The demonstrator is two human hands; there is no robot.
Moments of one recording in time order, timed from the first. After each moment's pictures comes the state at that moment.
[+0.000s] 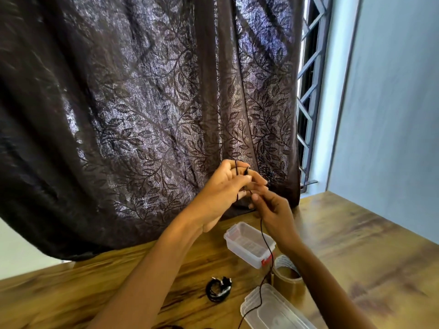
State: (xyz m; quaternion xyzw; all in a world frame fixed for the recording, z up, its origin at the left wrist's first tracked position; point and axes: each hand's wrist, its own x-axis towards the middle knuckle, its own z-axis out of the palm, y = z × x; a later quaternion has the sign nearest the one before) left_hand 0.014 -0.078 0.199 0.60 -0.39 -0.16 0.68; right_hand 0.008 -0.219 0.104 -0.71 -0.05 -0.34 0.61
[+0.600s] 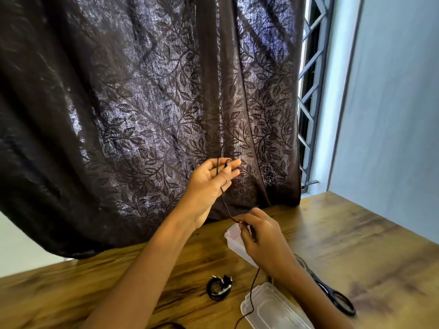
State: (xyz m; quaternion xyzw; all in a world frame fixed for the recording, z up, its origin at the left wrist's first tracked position) left_hand 0.038 -0.070 0.188 0.58 -0.29 -0.10 0.75; right_hand -0.021 -0.187 0.089 -0.89 -0.04 -0.35 0.30
